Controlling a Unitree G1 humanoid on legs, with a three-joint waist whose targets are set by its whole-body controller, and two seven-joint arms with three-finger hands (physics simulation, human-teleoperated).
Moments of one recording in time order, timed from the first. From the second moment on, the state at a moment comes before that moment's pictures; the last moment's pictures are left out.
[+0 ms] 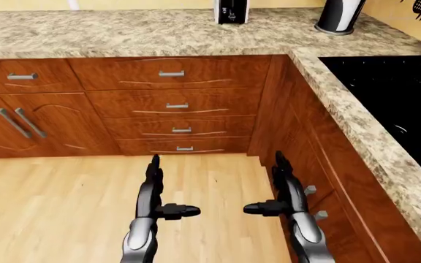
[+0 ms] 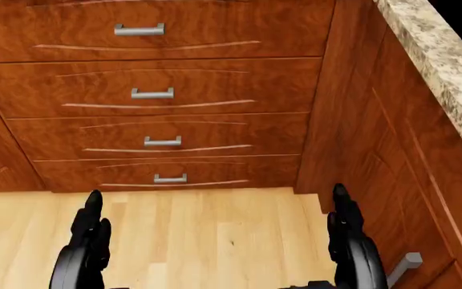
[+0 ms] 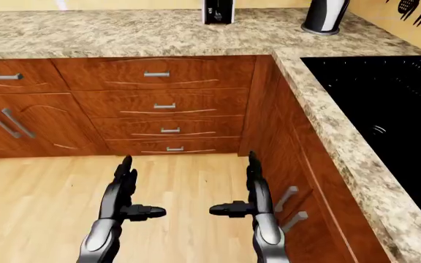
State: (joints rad) left arm 0.03 0.02 0.04 0.09 -0.01 0.06 -0.04; right arm 0.03 -0.01 -0.04 0.09 0.01 0.06 0.04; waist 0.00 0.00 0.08
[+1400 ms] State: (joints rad) left arm -0.65 0.30 0.25 -0.23 -0.35 0.86 0.08; right arm -0.73 -0.12 -0.11 -0.48 0.06 1.08 -0.04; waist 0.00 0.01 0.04
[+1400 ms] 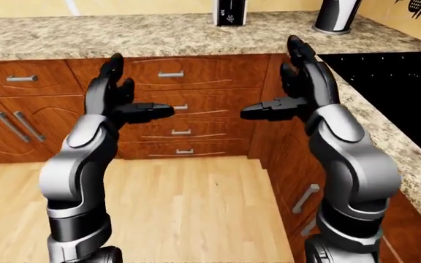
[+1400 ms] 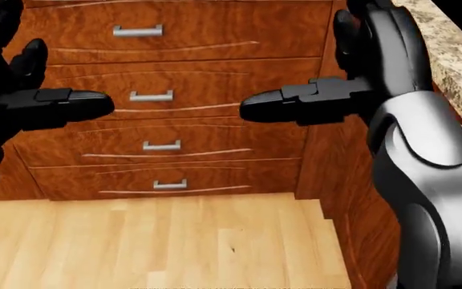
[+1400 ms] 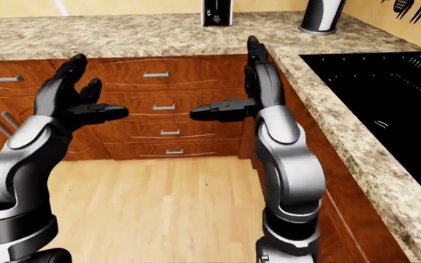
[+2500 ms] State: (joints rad) left arm -0.69 0.42 0.30 -0.38 -0.62 0.96 0.26; right arm -0.80 -0.22 -0.17 -0.61 0.32 1.22 -0.18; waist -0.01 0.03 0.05
